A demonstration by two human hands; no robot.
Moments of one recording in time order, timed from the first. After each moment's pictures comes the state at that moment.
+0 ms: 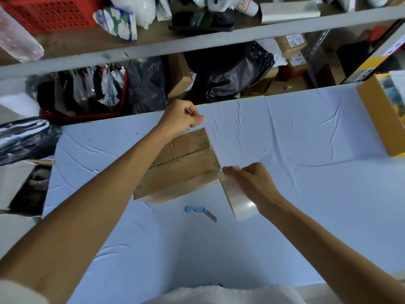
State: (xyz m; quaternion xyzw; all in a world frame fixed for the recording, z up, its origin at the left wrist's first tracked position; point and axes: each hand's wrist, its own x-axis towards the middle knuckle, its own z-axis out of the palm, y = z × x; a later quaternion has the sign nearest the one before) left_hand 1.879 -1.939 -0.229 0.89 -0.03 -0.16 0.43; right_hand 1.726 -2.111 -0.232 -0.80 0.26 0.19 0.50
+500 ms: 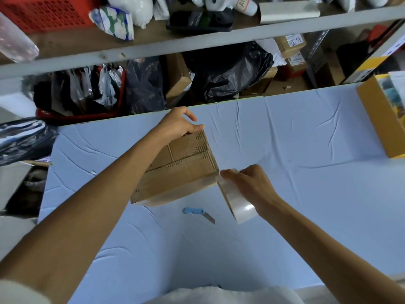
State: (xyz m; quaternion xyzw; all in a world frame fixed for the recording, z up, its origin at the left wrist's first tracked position) left_hand 1.883 -1.936 -0.239 0.89 0.02 -0.23 0.38; right_hand 1.730 -2.114 -0.238 -0.80 0.26 0.20 0.50
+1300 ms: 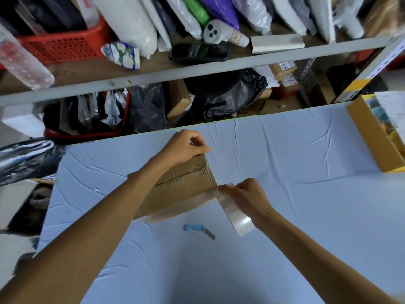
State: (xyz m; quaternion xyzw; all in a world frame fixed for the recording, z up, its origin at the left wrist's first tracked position) left_hand 1.866 -1.942 -0.229 0.91 -0.13 -0.17 0.36; right_hand 1.736 -2.112 -0.237 -0.81 0.26 0.20 0.49
